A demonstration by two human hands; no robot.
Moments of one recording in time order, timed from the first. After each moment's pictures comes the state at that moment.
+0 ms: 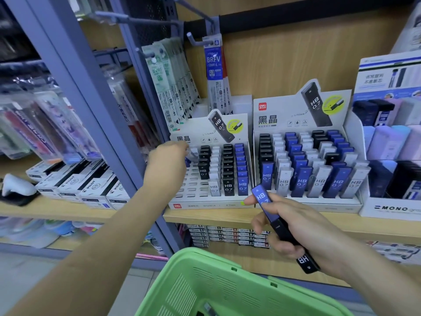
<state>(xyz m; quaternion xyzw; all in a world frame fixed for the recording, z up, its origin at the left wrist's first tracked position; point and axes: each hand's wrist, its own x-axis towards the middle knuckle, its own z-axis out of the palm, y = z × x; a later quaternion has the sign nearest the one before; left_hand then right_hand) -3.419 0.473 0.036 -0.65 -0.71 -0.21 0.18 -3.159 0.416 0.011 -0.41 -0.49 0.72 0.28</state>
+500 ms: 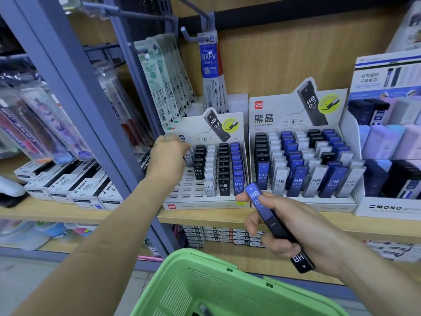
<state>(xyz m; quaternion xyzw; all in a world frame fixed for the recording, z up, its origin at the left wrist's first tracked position) -3.421 0.497 0.030 -0.67 -0.71 -0.19 0.14 -3.158 0.417 0.014 -0.37 -0.46 0.76 0.27</state>
